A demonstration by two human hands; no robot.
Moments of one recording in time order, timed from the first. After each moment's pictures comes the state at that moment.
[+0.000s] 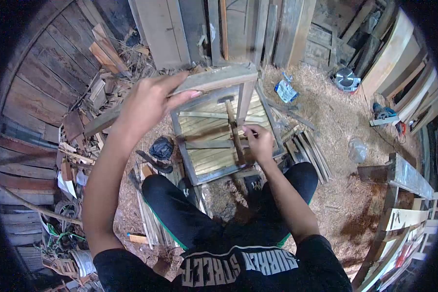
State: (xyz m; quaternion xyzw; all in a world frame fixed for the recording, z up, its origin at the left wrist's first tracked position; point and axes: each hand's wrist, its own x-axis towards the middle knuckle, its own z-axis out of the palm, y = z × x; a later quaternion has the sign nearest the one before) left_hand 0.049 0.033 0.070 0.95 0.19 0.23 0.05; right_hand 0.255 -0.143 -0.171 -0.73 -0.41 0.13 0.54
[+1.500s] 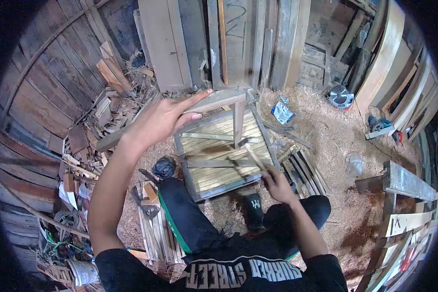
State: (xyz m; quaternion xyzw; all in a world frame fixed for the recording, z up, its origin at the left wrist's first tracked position) left_hand 0.056 0.024 0.104 0.97 0.20 0.06 0.08; right_hand 0.275 -0.255 -0.120 -0.70 -0.41 0.38 0.45
